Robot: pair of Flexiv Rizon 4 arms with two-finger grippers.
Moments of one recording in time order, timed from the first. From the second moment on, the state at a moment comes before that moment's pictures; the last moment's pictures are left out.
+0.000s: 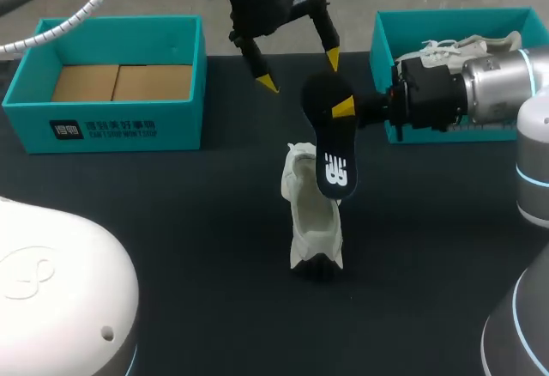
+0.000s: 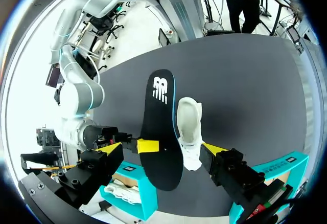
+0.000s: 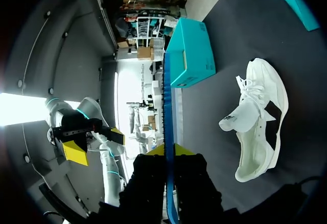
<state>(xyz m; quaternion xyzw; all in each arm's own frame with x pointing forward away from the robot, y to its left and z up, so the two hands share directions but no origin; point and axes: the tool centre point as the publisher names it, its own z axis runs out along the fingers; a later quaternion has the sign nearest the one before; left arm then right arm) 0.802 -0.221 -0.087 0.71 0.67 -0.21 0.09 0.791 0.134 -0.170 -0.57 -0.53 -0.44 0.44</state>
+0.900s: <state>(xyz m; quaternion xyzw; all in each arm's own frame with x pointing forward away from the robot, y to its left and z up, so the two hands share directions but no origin) 0.816 -0.230 -0.085 0.73 0.68 -0.12 0.04 0.784 0.143 -0.173 -0.56 -0.53 -0.45 0.45</state>
